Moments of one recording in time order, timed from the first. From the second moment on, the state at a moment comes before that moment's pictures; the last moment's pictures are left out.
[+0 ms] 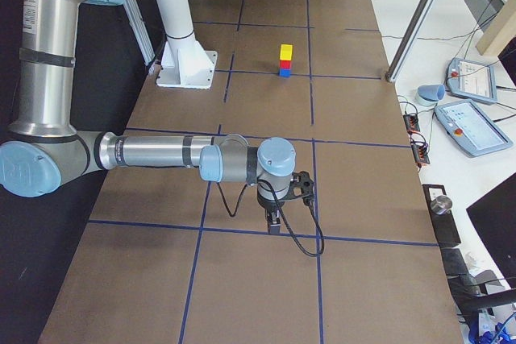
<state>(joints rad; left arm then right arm) -1.58 -1.44 -1.70 -1.48 -2.34 0.20 1.54 -1.73 1.77 -1.60 2.33 -0.15</state>
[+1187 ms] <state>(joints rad) -1.58 -1.42 -1.71 -1.51 -2.35 0.20 1.54 -1.73 1.76 -1.56 2.33 -0.15</state>
